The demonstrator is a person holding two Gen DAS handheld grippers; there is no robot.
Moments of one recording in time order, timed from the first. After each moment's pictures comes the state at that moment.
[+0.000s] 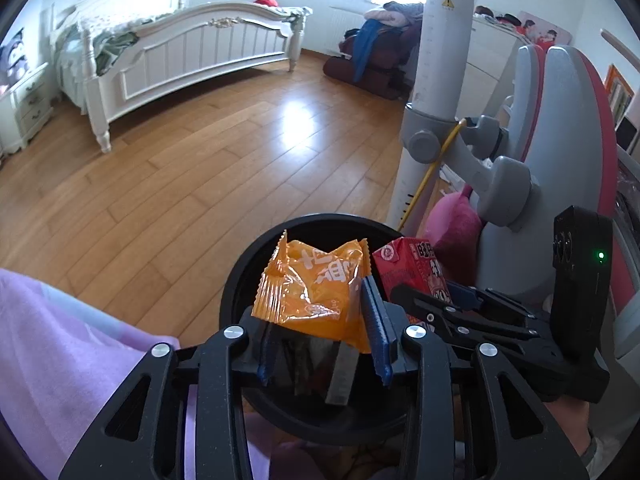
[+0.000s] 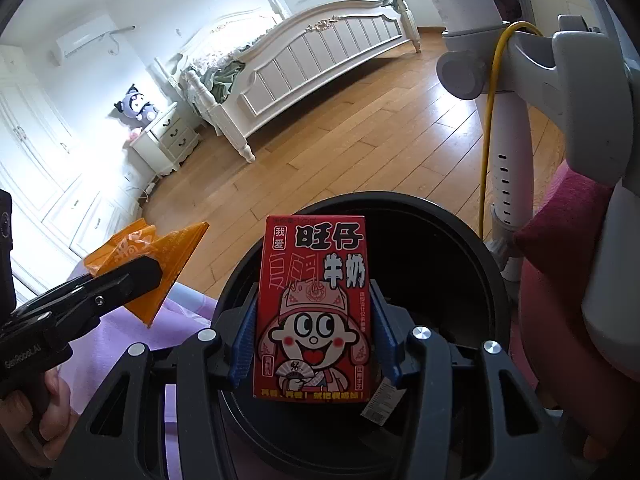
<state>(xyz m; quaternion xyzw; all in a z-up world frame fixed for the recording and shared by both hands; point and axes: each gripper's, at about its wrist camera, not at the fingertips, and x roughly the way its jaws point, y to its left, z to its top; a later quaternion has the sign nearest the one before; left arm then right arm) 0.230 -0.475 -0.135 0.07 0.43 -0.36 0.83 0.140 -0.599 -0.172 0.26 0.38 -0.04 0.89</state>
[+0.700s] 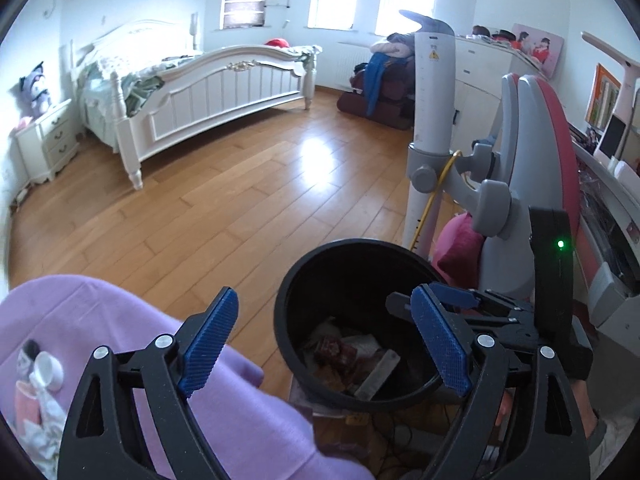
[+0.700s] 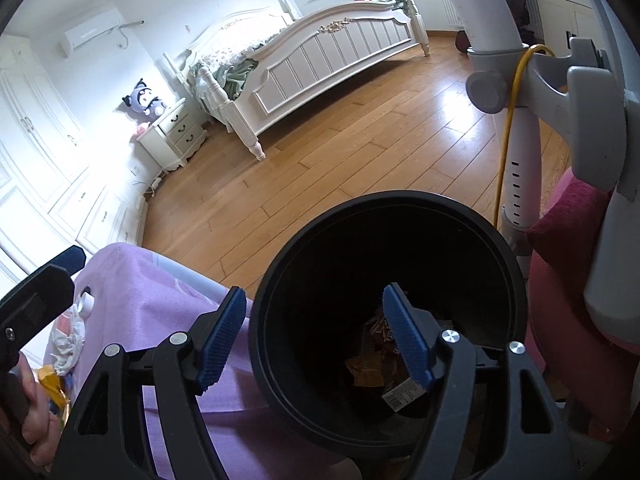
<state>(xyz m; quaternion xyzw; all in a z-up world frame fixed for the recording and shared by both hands) 0.185 -0.402 -0.072 0.08 0.36 -0.33 0.87 0.136 -0.555 -0.141 0.24 0.37 -0.01 0.90</state>
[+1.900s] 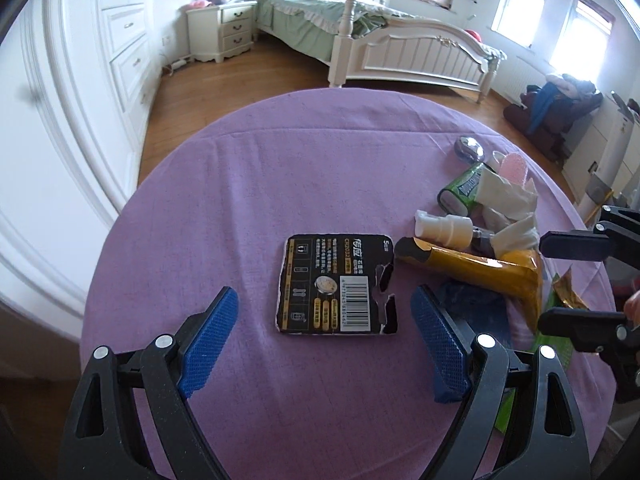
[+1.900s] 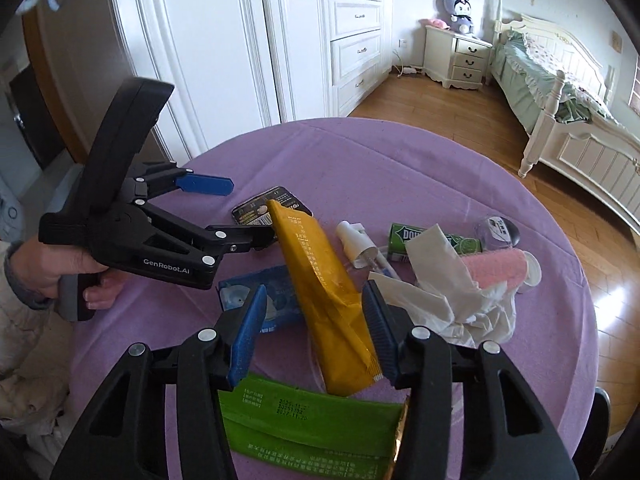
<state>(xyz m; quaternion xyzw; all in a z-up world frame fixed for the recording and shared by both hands) 0.160 0.048 -0.124 -0.02 0.46 -0.08 0.88 0.137 -0.121 -0.075 -0.16 0.41 0.36 0.82</state>
